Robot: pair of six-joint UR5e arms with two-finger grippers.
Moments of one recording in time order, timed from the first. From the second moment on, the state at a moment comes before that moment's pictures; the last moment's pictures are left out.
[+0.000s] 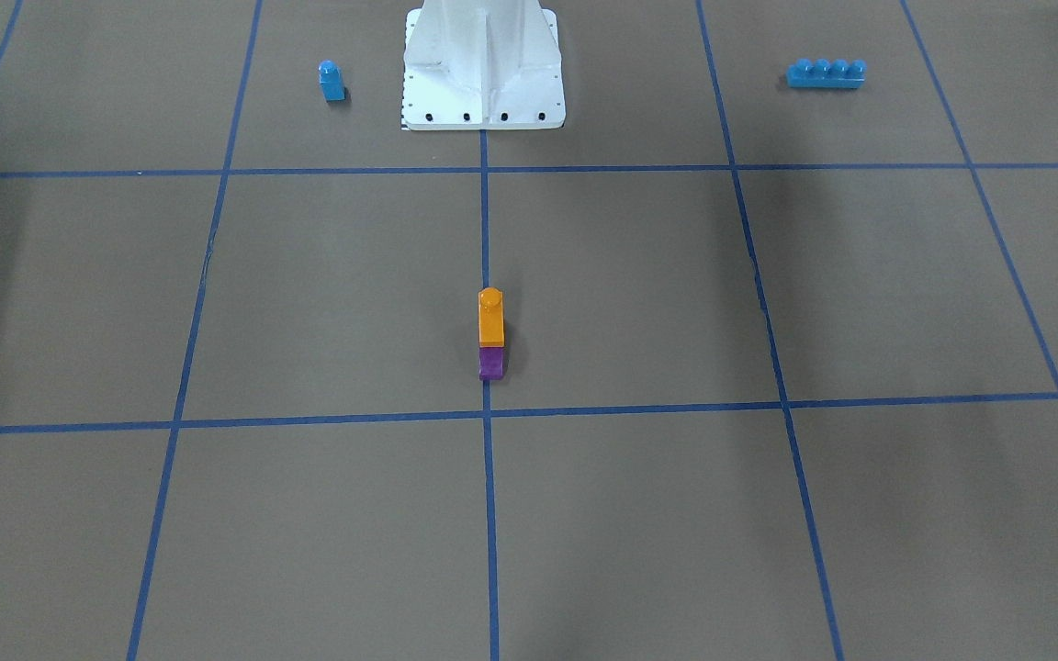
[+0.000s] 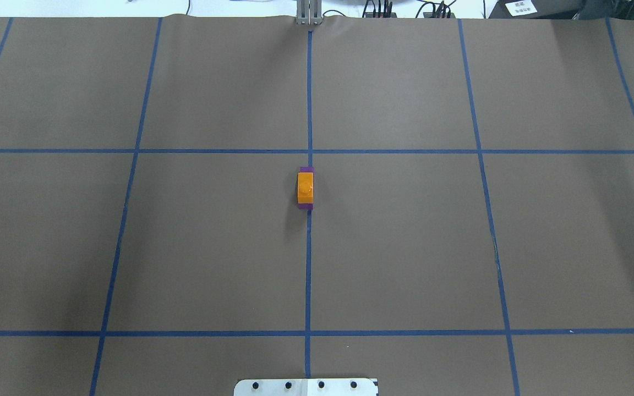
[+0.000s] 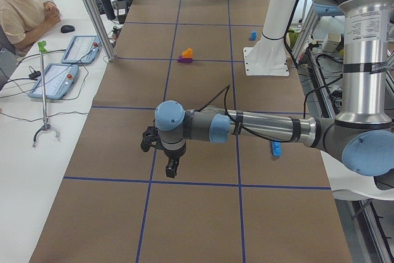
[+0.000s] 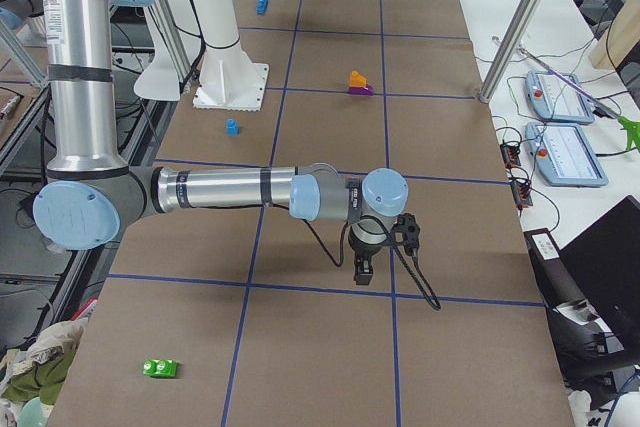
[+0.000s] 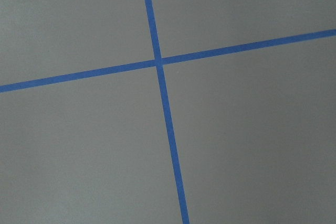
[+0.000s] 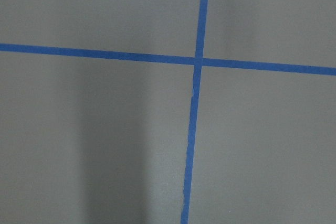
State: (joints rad) left arm -1.53 -1.49 -1.74 -1.56 -2.36 0.09; right arm 1.52 -1.57 1.65 -1.68 2.36 -0.04
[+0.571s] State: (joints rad) left arm -1.53 -1.50 -1.74 -1.57 -2.36 0.09; right arm 1.52 -1.58 1.66 -1.68 2.35 -0.04
